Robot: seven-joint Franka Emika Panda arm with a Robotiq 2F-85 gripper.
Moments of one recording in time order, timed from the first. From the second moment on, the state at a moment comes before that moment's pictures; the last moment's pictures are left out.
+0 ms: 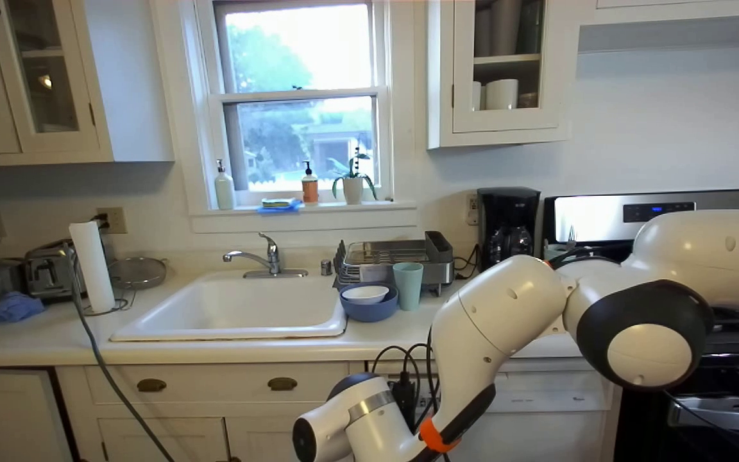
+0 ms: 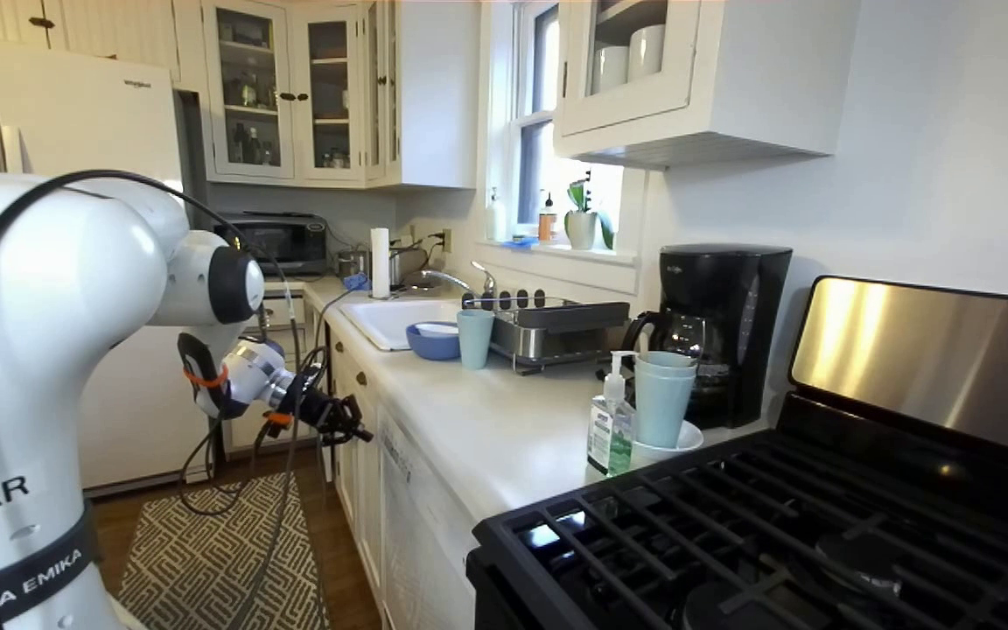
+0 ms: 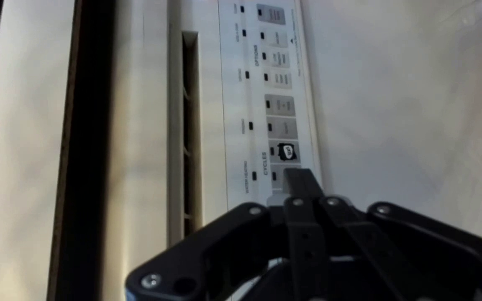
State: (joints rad) arm 0.74 1.49 -0.01 -0.85 -1.03 1.62 0.63
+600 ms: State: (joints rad) arm 0.70 1.49 -0.01 -0.86 -1.03 1.74 0.58
